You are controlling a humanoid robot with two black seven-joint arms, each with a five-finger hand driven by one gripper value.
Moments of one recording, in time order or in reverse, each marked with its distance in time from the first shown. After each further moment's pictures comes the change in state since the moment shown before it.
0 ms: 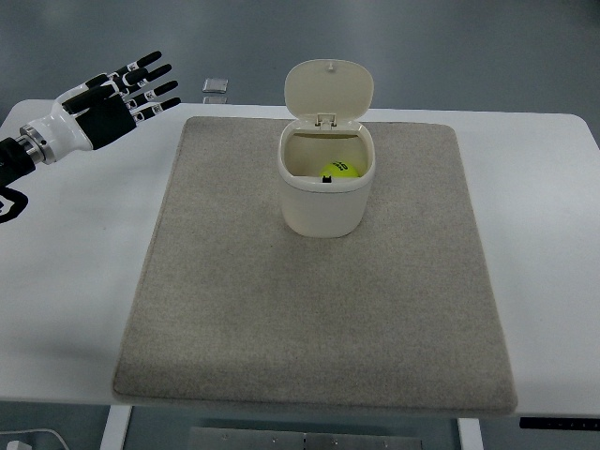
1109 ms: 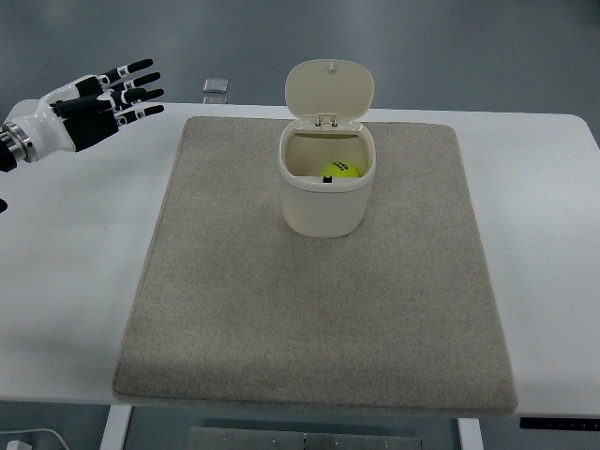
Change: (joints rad) left arm -0.030 0.037 0.064 0.017 0.213 0.004 -0.088; right arm 0.000 0.000 -0.005 -0.020 -0.002 -0.011 -0.003
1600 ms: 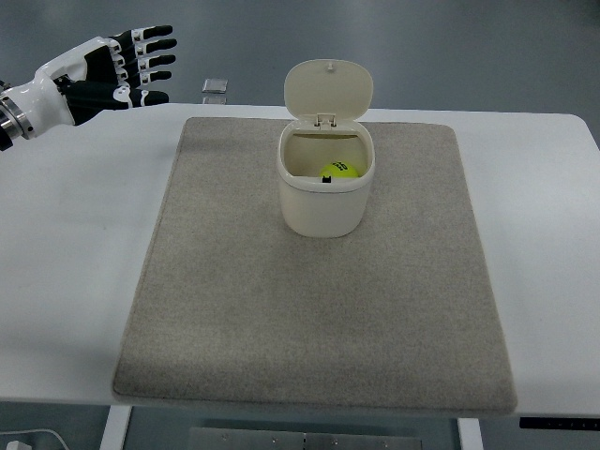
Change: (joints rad) left arm -0.035 0.153 0.011 -0.290 0.352 0.170 -0.291; right arm 0.000 0.000 0.000 0.000 0.000 0.000 0.000
